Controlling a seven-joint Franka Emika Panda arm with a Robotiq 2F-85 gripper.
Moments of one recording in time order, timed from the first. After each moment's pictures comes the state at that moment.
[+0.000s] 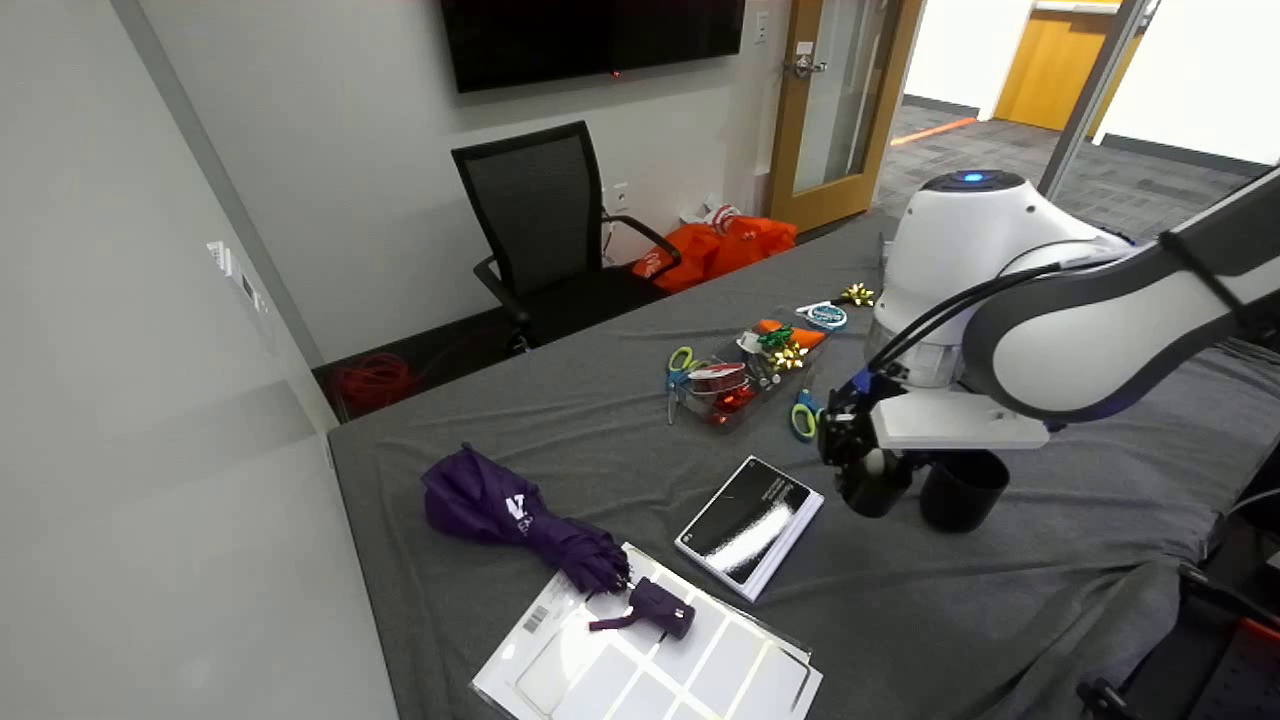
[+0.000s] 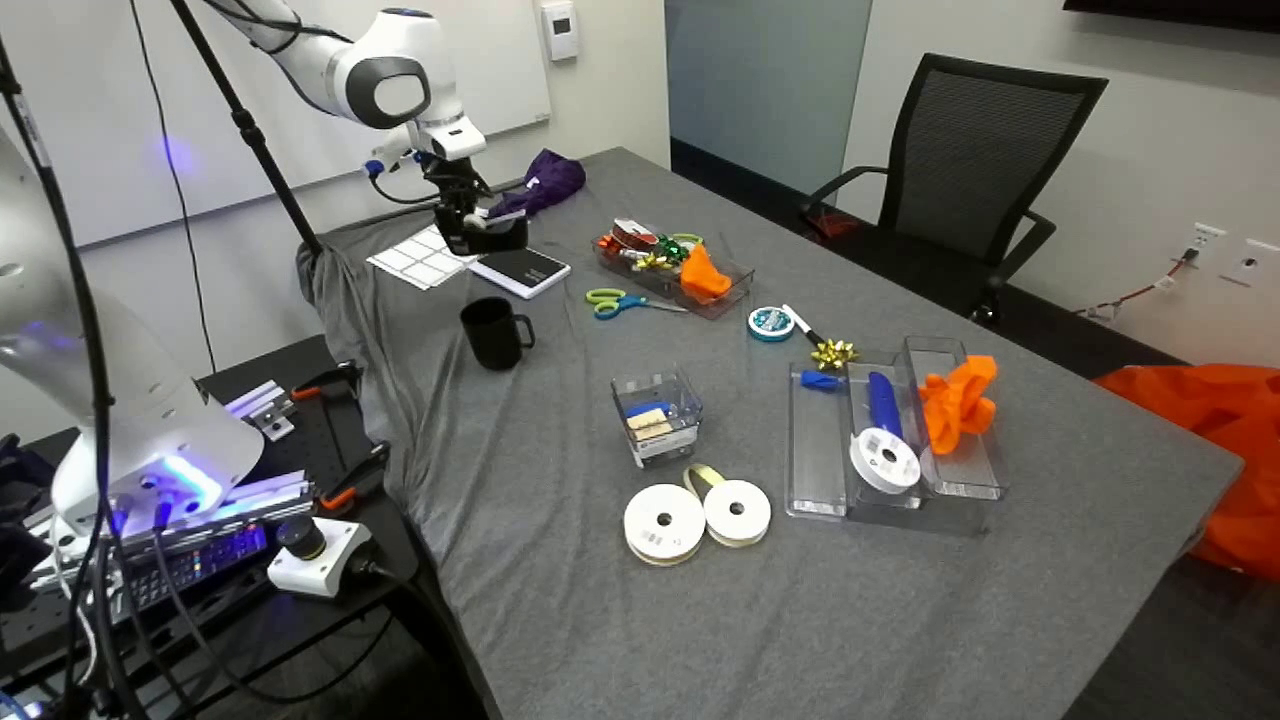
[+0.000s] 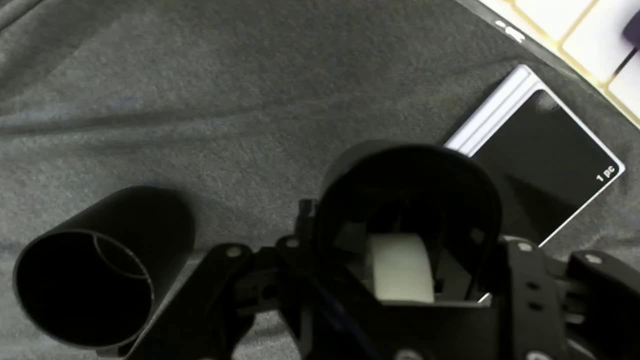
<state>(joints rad) 0.13 0.16 0.22 -2.38 0.03 2.53 0.91</state>
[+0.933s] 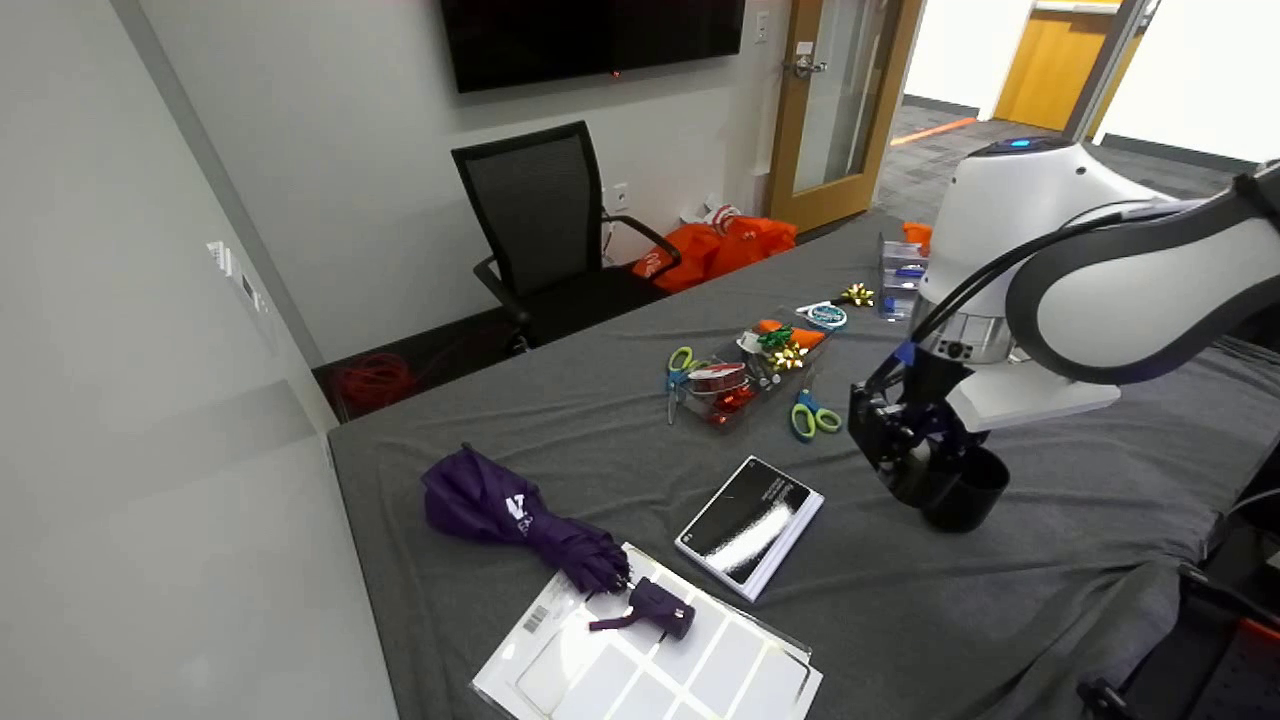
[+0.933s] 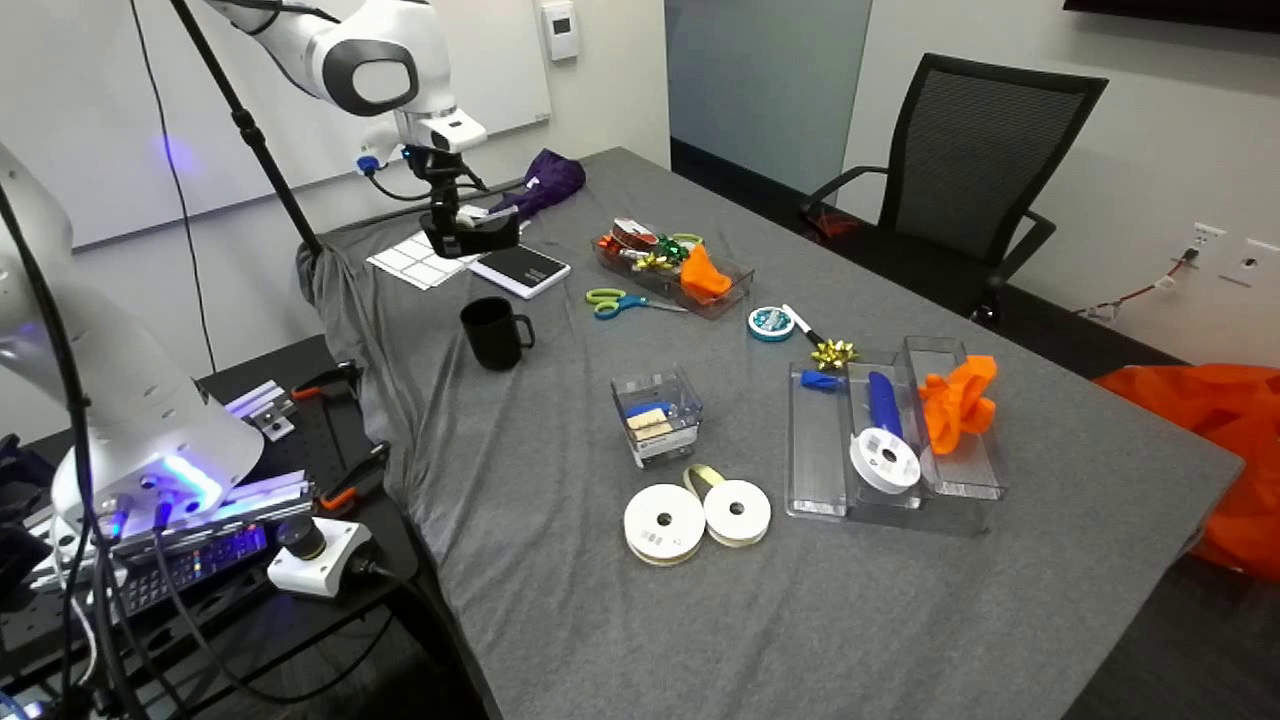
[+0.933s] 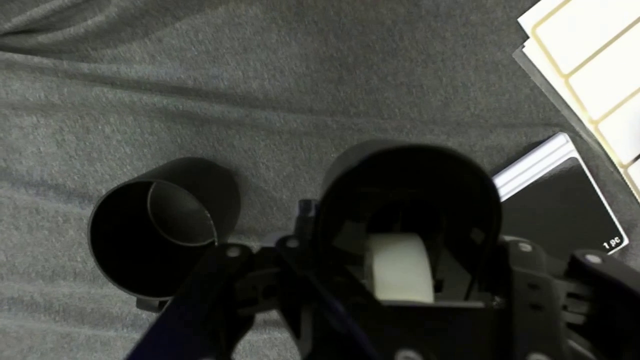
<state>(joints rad) 0.06 0.05 0.24 -2.45 0.09 2.43 0.59</state>
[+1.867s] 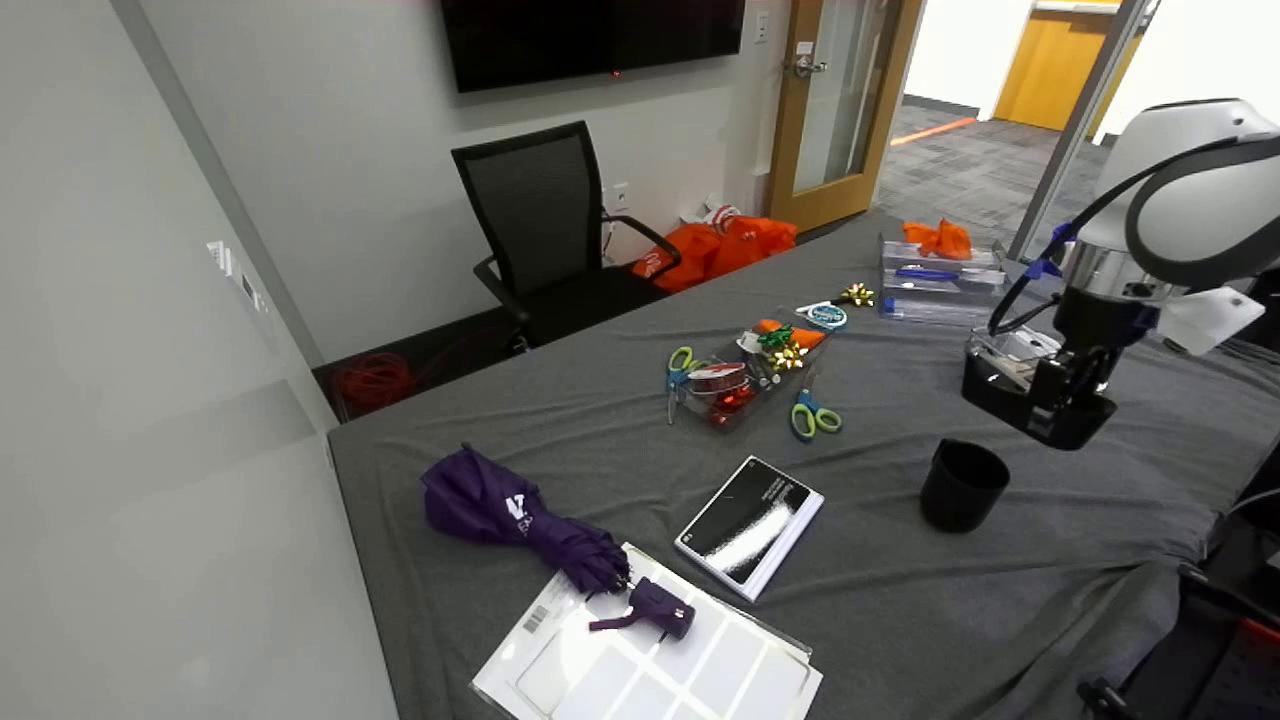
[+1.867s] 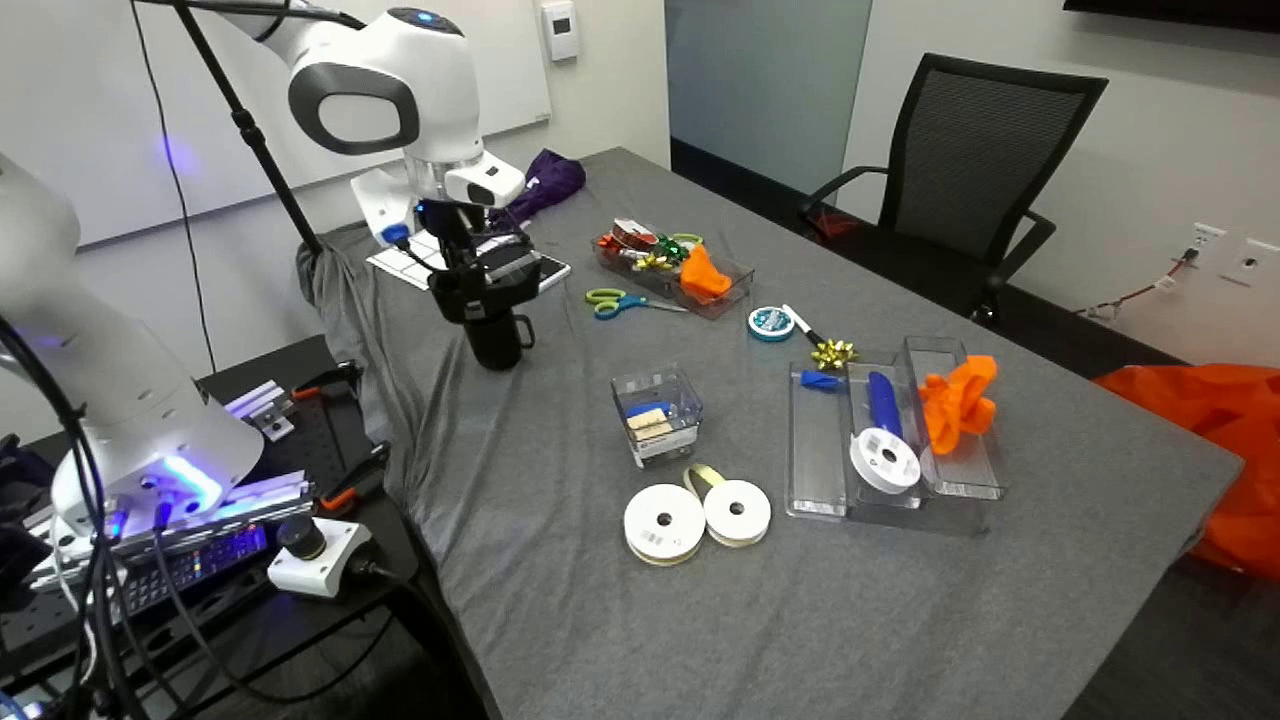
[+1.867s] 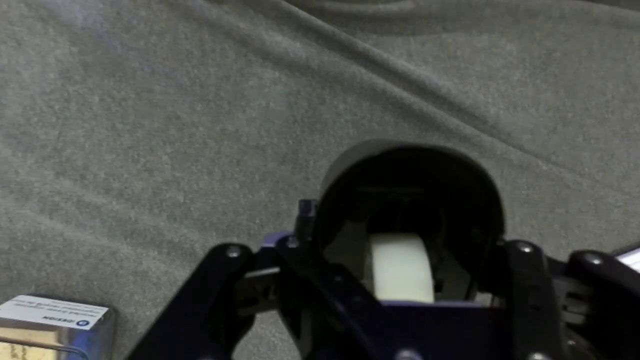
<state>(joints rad) -0.06 -0.12 -0.11 -2.61 0.08 2.35 -0.18</state>
